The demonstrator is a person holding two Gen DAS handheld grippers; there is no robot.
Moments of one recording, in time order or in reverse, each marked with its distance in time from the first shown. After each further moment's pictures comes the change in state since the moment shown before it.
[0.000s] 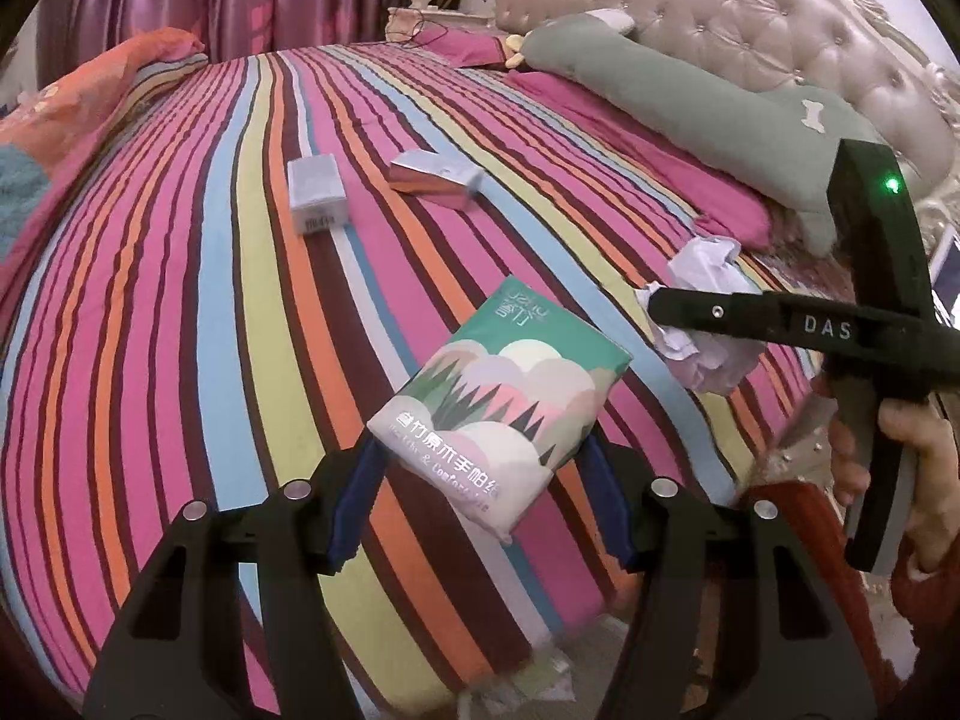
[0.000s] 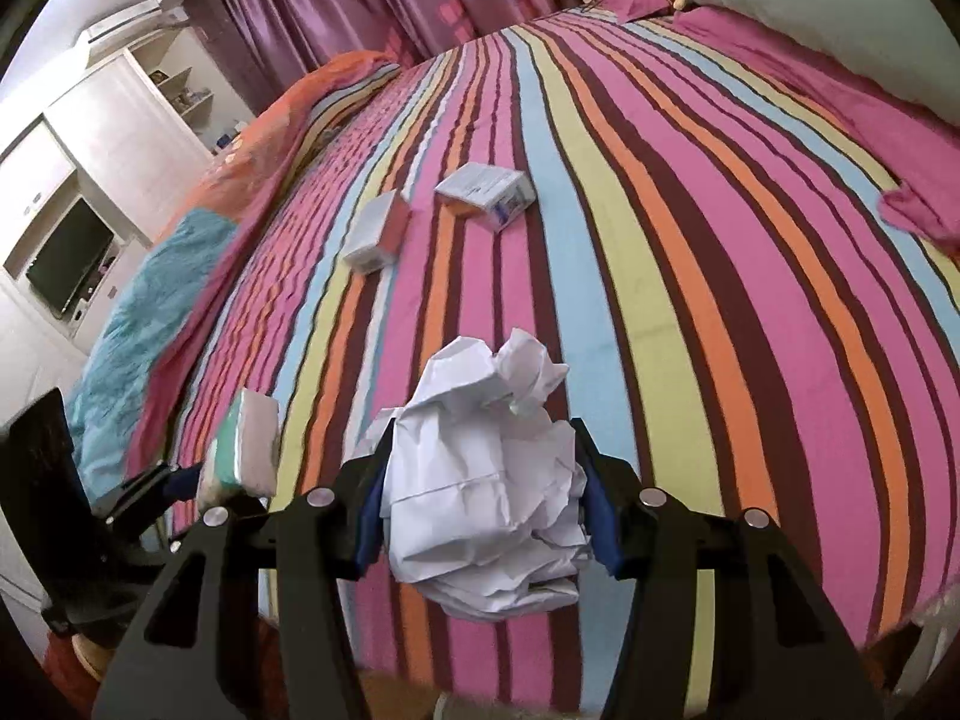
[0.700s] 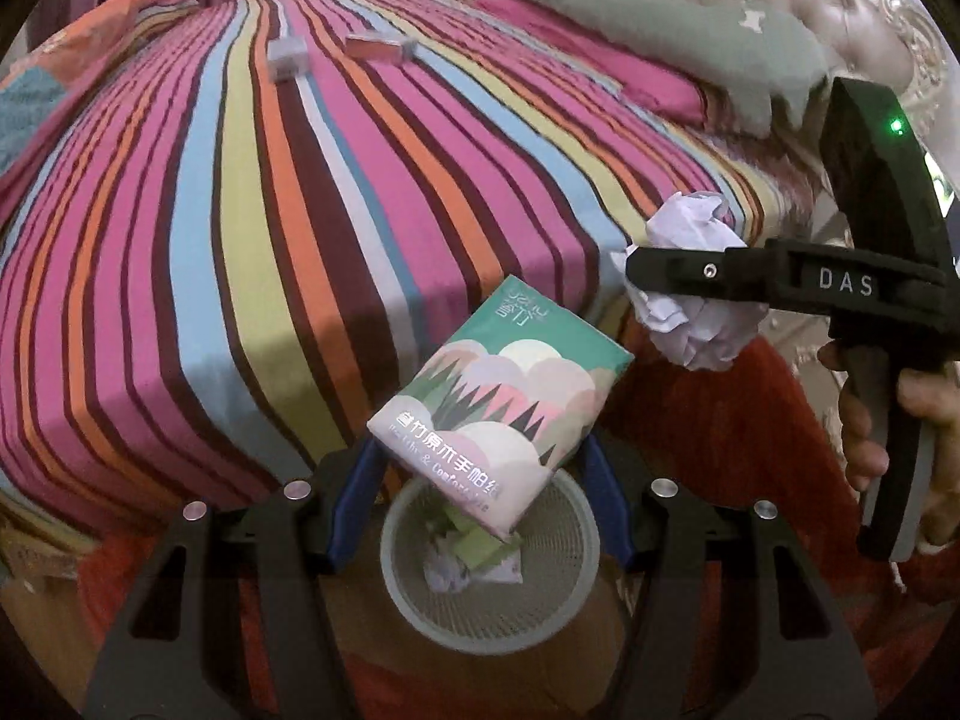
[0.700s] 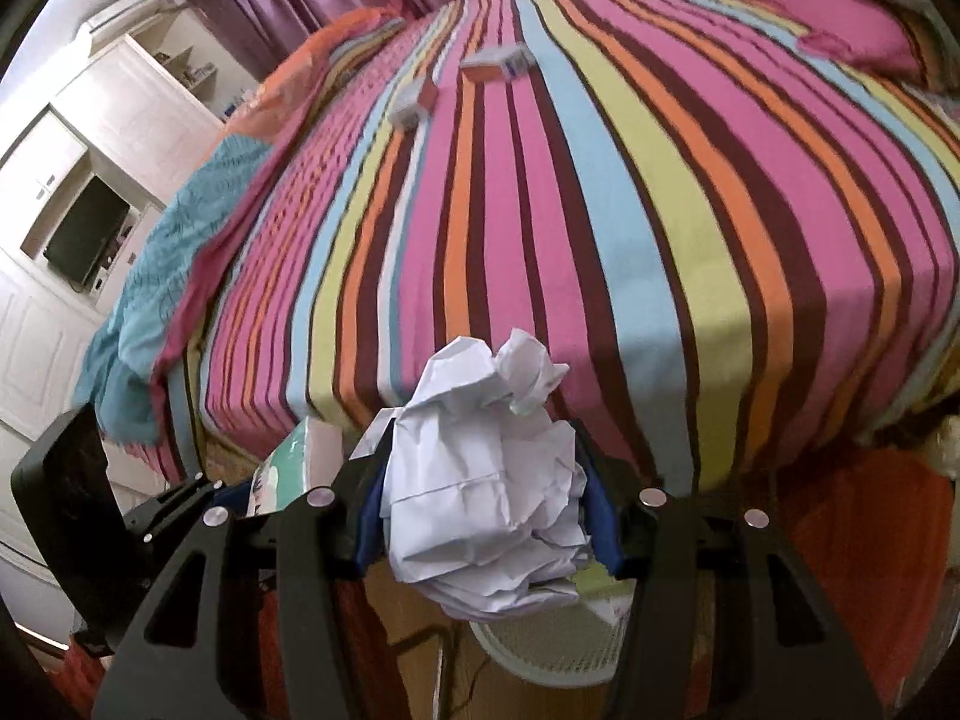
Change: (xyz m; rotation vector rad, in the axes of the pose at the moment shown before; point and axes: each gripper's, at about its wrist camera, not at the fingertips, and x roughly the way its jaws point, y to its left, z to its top) left arm -0.048 -0.063 -0.146 0.003 0.154 -0.024; right arm -0.046 0.014 -0.140 0.041 0.139 0.020
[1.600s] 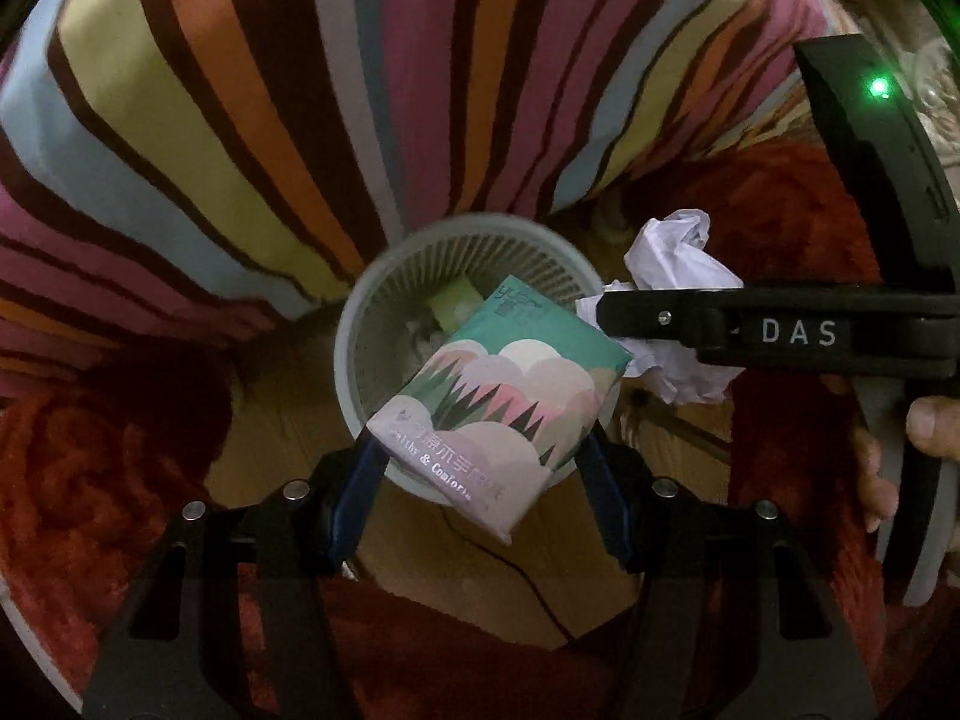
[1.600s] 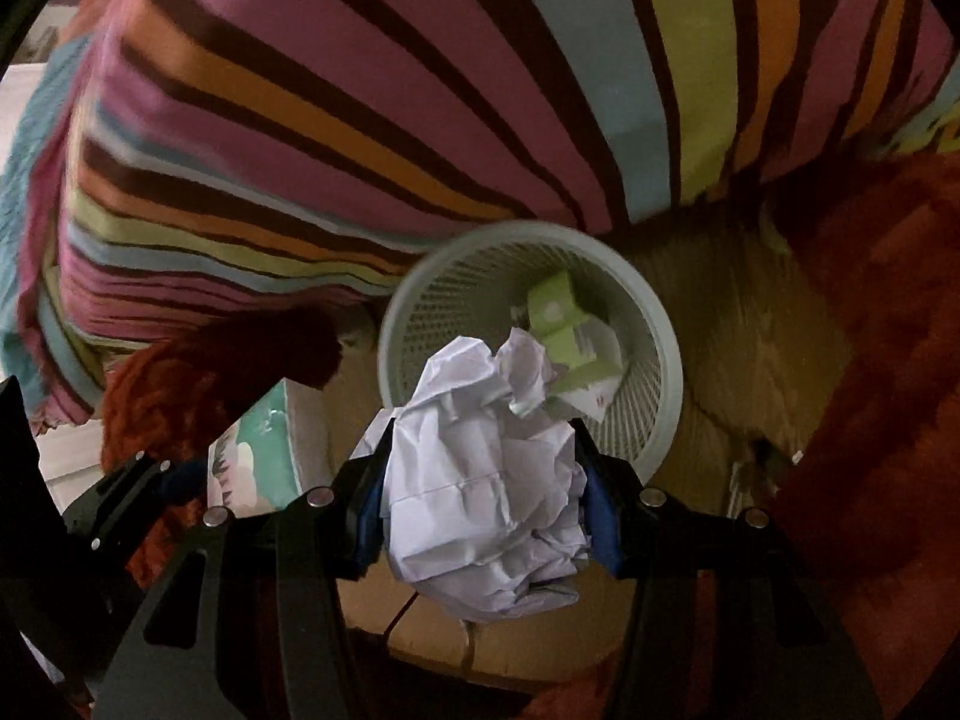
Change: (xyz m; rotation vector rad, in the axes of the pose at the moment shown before) left arm 0.111 0.003 -0.060 -0.072 0.535 0.006; right arm 0.118 -0.058 -0.079 0.271 0.533 -0.132
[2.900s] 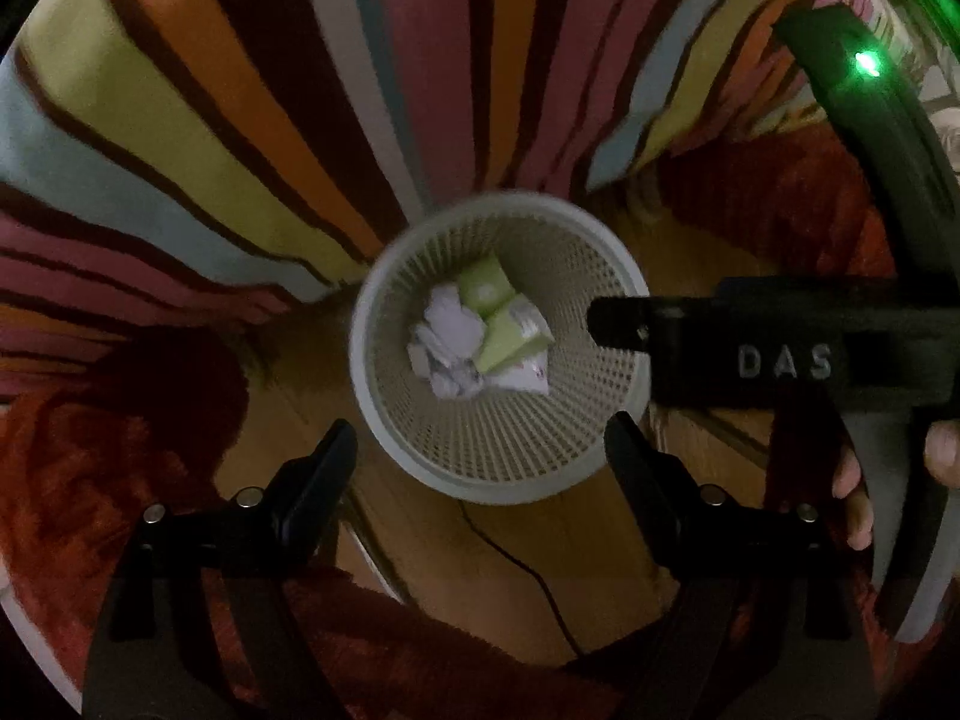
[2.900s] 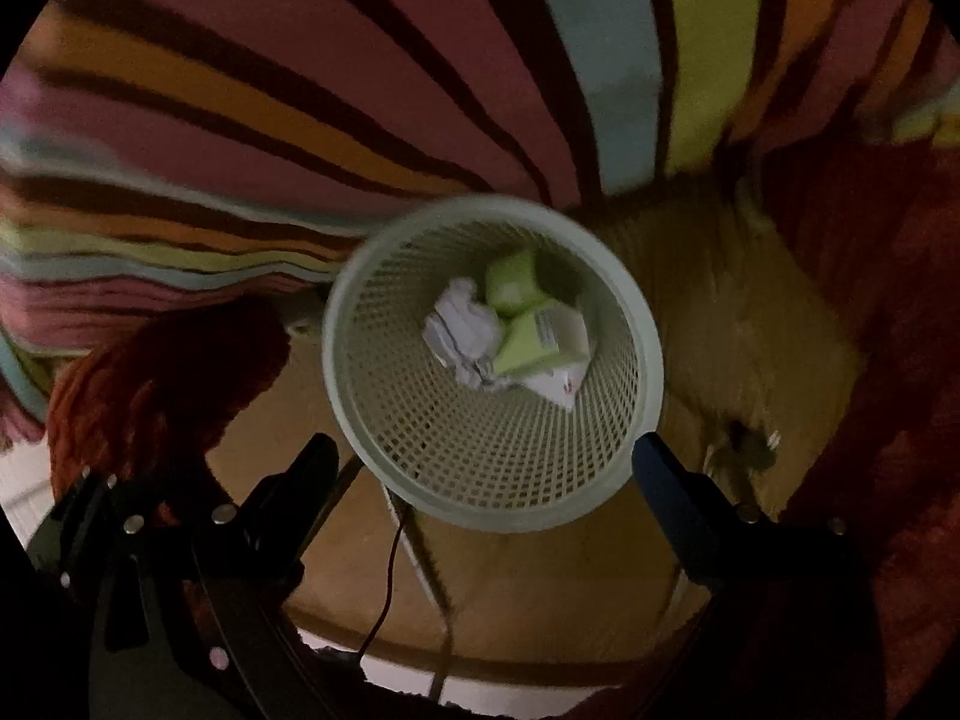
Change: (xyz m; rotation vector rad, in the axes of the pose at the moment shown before) left arm 0.006 -0.004 0.003 -0.016 0.008 0.094; right arm 0.003 0.008 -0.001 -0.050 -0.018 -0.108
